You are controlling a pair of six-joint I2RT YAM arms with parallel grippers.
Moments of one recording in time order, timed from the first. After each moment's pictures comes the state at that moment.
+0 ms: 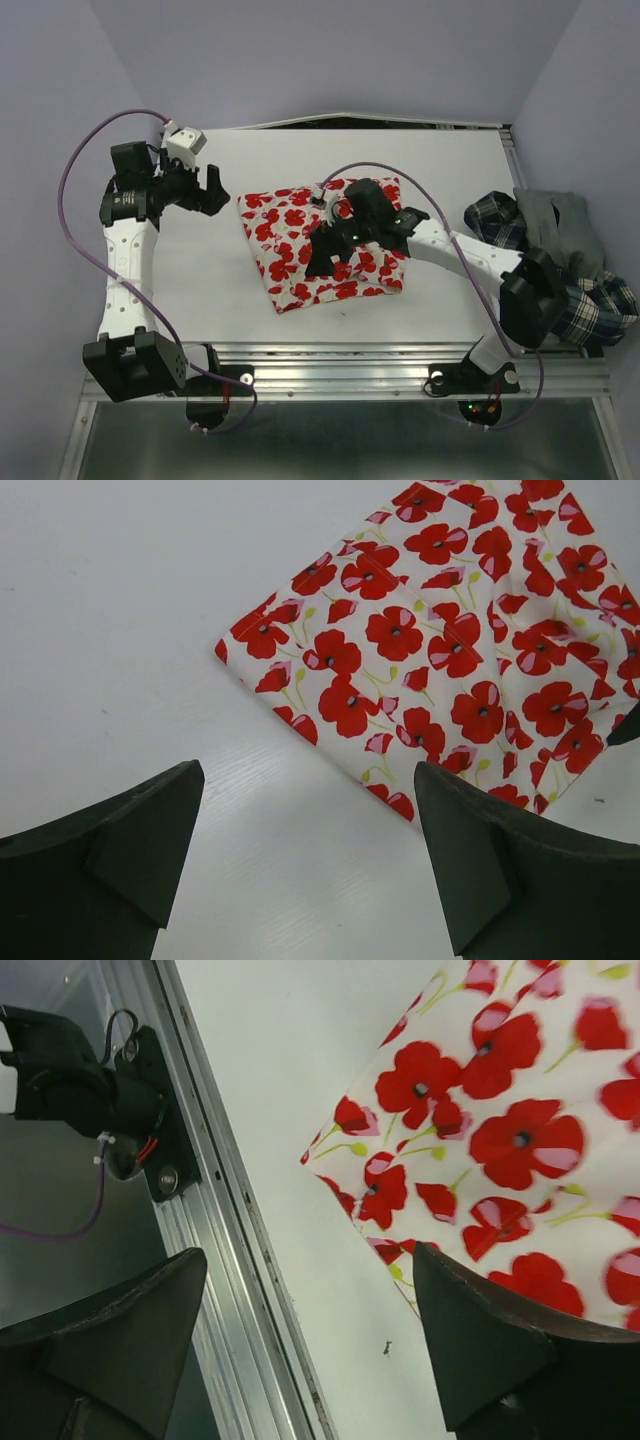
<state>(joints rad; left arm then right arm) 0.18 1.25 1.33 -0.72 0.65 0.32 0.77 1.64 1.23 -0.31 -0.64 0.17</state>
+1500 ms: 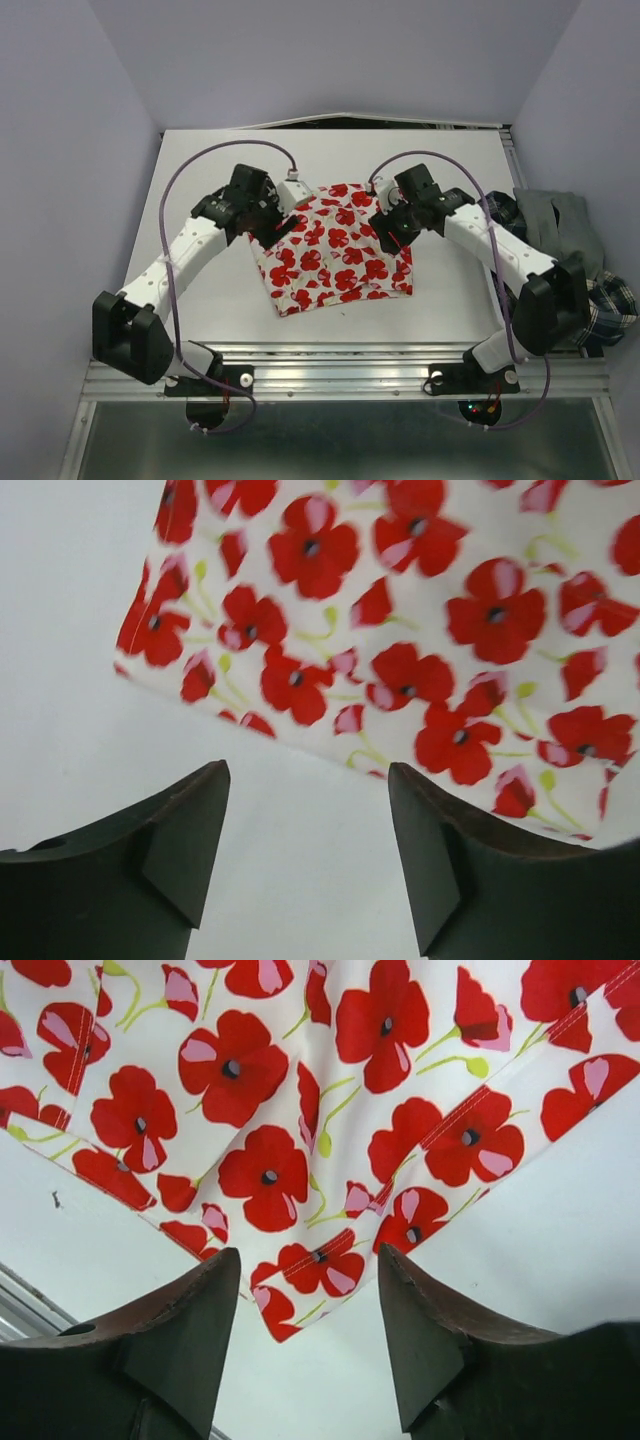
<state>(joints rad) -0.38 1.38 1.18 -0.70 0.14 0.55 0.47 1.51 1.22 -0.74 -0.21 -0.27</state>
